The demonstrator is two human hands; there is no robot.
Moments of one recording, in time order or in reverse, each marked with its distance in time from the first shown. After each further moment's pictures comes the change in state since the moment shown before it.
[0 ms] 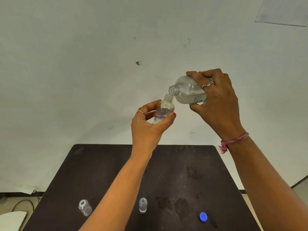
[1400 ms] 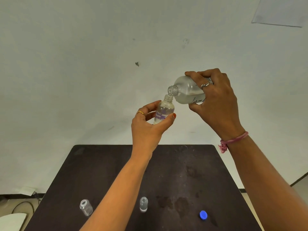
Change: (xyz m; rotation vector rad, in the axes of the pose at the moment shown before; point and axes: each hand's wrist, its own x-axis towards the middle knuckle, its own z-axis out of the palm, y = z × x) left_hand -0.005 0.001 -0.002 -0.011 -0.007 0.002; right_hand -0.001 -0.005 -0.007 0.007 -0.014 0.004
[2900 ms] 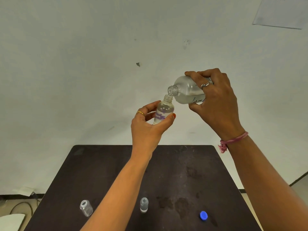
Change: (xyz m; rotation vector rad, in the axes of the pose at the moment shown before) left_hand 0.001 0.001 -0.005 -0.006 0.006 -0.007; right_hand 0.003 -0.005 0.001 -0.006 -0.003 0.002
